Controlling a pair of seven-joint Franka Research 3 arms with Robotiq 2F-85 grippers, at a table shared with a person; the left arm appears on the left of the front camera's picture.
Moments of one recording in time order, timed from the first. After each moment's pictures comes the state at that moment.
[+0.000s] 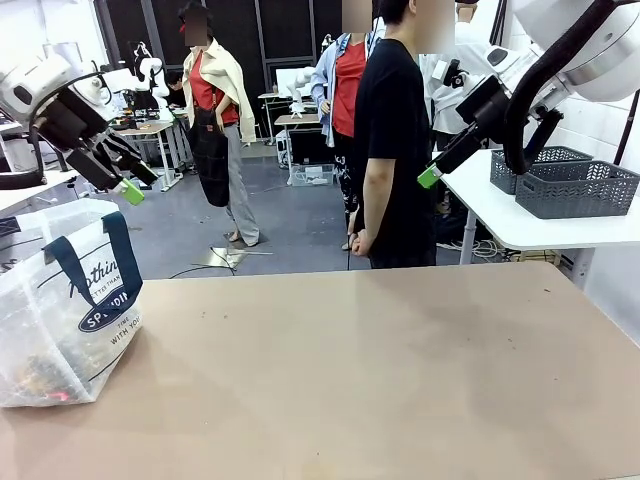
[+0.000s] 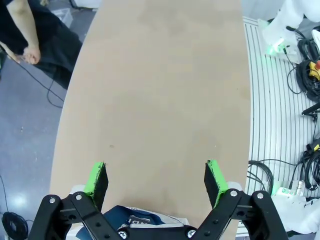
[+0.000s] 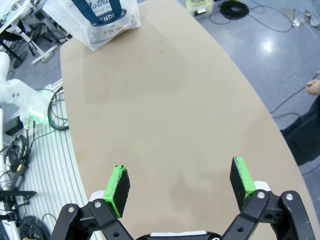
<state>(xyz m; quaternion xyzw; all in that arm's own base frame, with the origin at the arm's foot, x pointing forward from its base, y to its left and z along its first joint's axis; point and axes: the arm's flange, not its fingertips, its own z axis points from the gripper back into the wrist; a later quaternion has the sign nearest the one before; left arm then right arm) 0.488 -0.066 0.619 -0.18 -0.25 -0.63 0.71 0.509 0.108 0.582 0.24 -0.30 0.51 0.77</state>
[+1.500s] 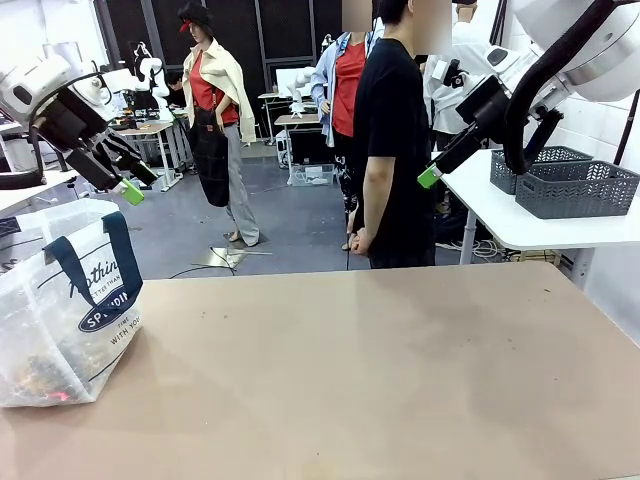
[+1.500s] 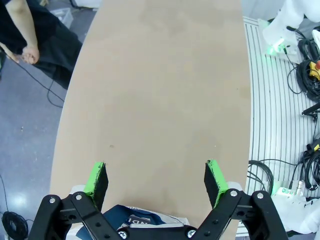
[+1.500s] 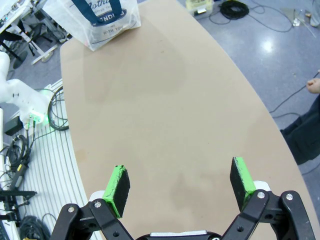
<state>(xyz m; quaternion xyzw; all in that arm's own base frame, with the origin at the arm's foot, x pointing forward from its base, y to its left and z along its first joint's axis) 0.488 -0.065 0.619 -0.18 -0.25 -0.63 0.71 0.509 0.108 0.582 0.24 -0.30 0.51 0.77</state>
